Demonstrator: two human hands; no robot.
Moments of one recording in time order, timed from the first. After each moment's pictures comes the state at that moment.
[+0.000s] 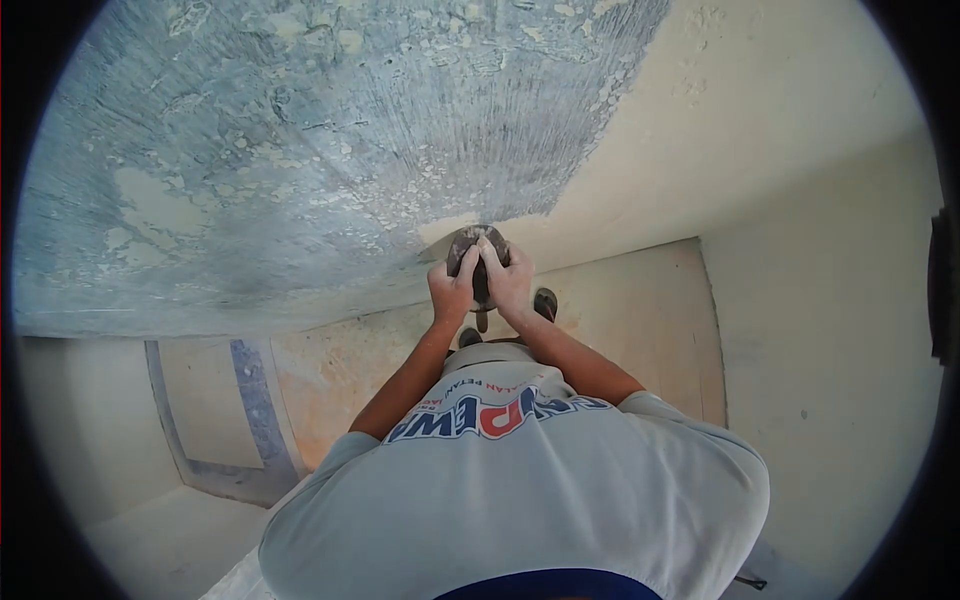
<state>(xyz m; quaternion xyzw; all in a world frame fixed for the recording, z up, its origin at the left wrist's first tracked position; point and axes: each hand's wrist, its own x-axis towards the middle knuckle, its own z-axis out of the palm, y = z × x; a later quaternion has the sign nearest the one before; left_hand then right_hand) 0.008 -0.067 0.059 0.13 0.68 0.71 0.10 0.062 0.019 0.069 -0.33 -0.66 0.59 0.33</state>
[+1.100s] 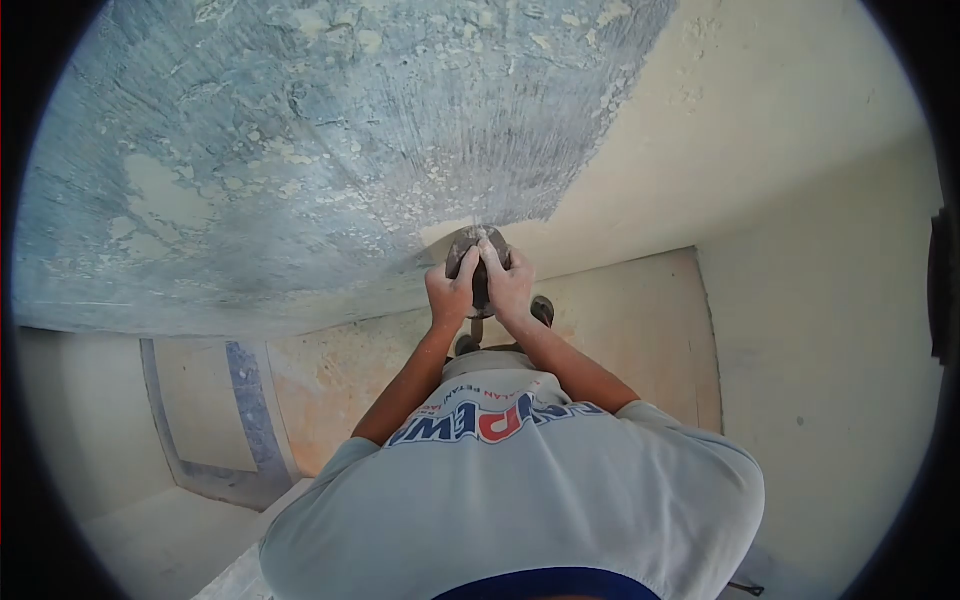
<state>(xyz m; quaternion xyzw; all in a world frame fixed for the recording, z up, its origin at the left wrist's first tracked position) 0.007 -0.067 0.078 0.12 0.71 0.69 0.11 0.060 0.018 0.073 -0.34 -0.64 0.61 0.32</state>
